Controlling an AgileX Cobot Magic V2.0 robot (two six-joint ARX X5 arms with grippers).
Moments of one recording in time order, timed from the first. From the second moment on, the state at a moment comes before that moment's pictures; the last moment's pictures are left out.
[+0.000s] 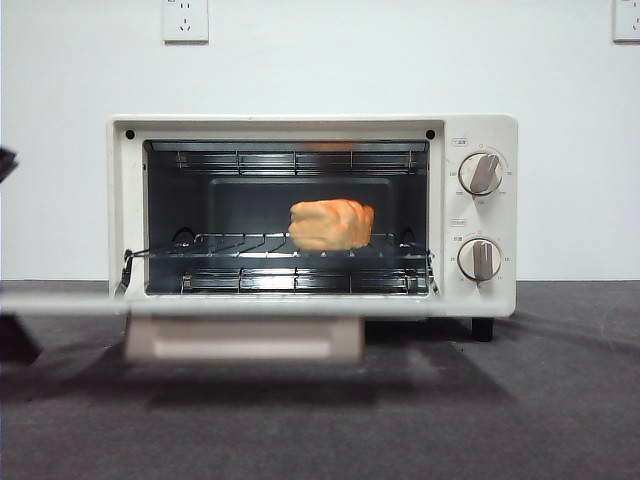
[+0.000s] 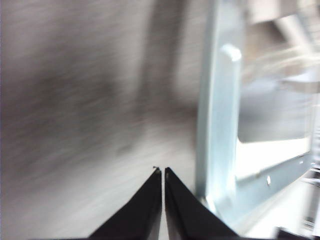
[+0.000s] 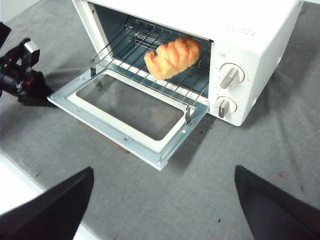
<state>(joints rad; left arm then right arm) -0.03 1.27 0.46 -0.23 0.79 -0.48 0.65 0.59 1.11 -1.08 -0.03 0.16</state>
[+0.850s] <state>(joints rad) -0.04 1.27 0.50 0.27 0.89 -0.86 0.65 0.59 1.11 -1.08 -0.05 0.16</state>
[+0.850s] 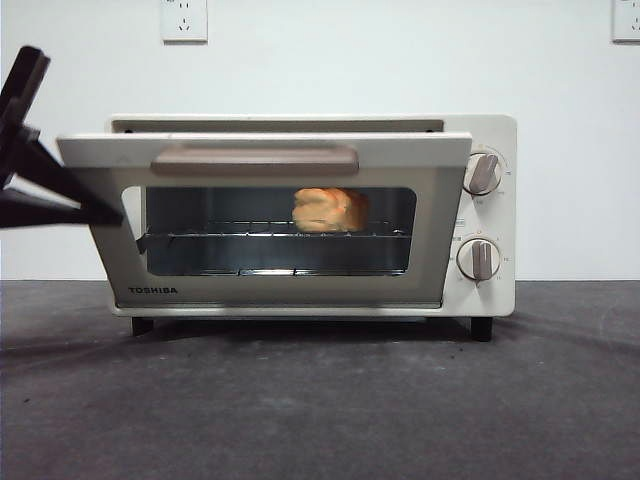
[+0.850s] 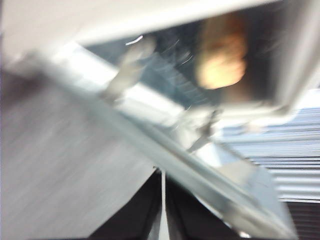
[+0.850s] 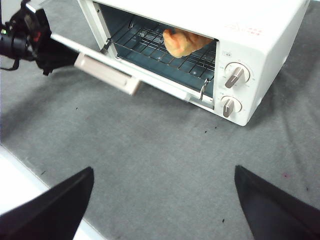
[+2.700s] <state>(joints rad) -0.04 0.85 0.61 0.11 0.94 -0.86 0.65 0.59 1.11 -1.03 -0.08 0.16</state>
